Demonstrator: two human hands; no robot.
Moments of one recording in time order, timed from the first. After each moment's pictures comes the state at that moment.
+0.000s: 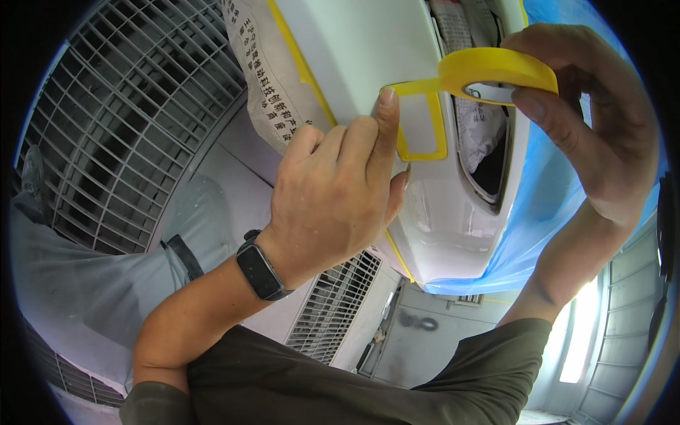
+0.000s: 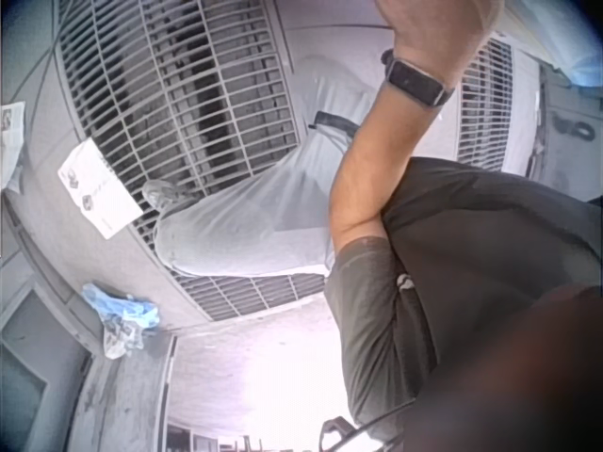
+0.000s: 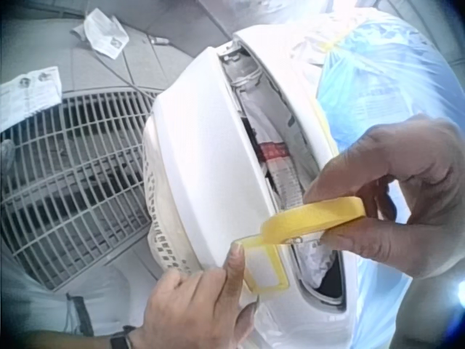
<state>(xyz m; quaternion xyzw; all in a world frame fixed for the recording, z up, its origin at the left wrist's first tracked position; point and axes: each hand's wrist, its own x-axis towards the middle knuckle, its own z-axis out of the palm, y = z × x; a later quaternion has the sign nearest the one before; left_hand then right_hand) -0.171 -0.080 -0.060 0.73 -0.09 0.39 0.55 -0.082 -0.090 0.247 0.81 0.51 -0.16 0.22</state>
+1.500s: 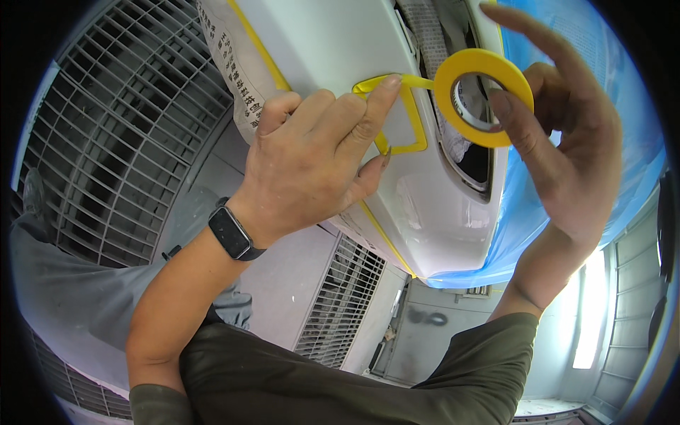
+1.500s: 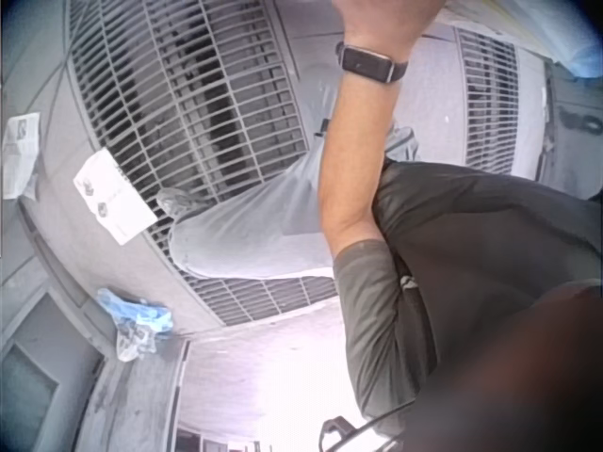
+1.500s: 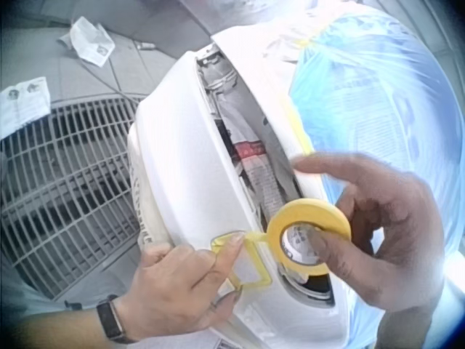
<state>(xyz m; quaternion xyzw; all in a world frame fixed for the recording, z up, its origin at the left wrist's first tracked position) -0.144 -0.064 -0.069 0.72 -0.13 0.47 0.49 -0.131 -0.117 0.203 0.92 0.36 0.00 0.15</state>
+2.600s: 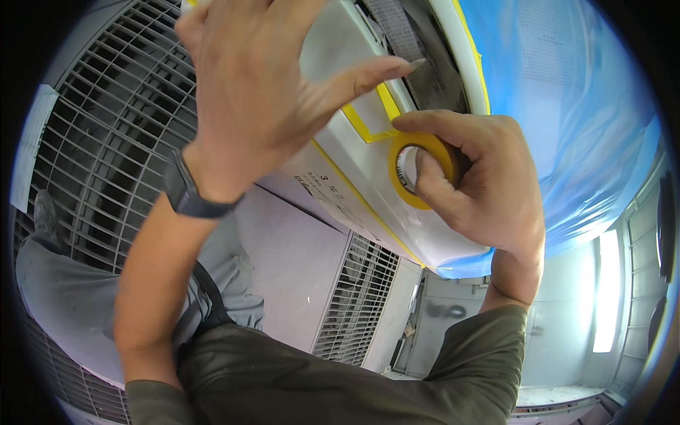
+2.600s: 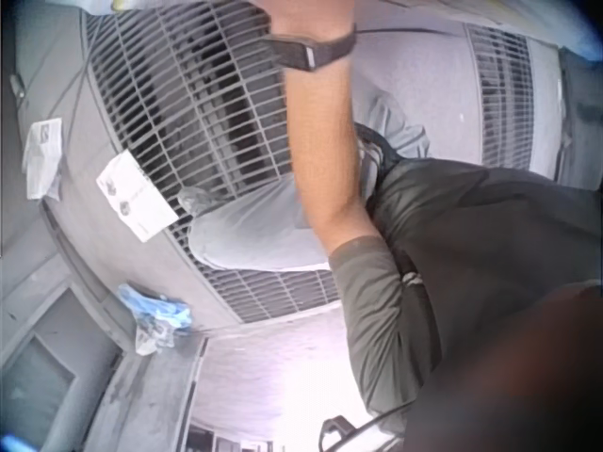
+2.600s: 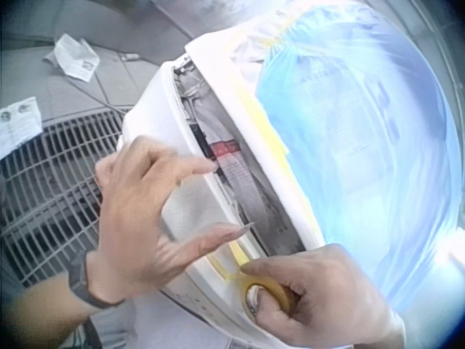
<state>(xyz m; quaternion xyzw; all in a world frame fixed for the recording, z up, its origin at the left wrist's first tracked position) -0.108 -0.010 -0.033 0.68 -0.09 0.52 0.52 -0.168 -0.149 0.161 0.95 0.29 -0.04 0.10</state>
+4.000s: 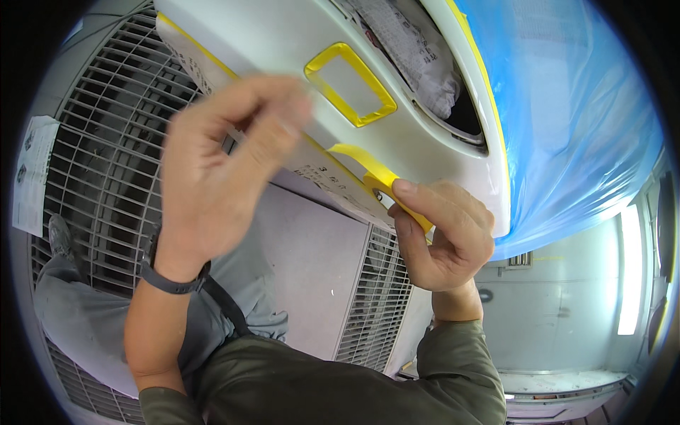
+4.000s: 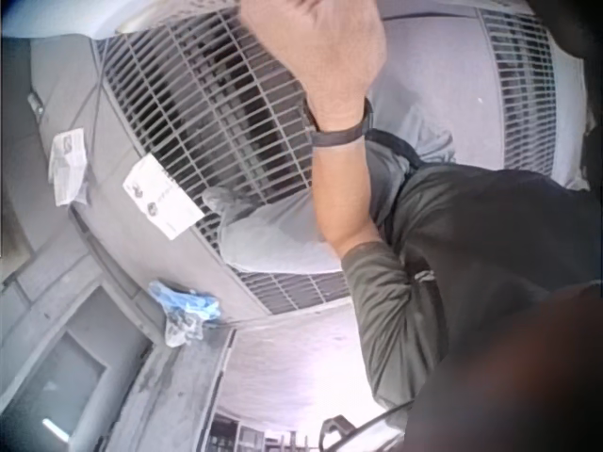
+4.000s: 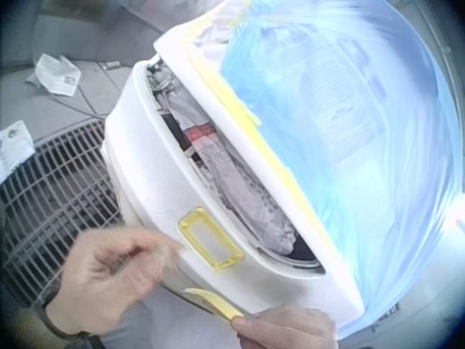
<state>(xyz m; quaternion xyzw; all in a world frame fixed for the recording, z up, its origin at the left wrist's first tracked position) -0.159 0.009 -0.045 0.54 -0.17 0.12 0.82 -0.230 -0.200 0.081 0.91 0.34 0.18 -0.13</state>
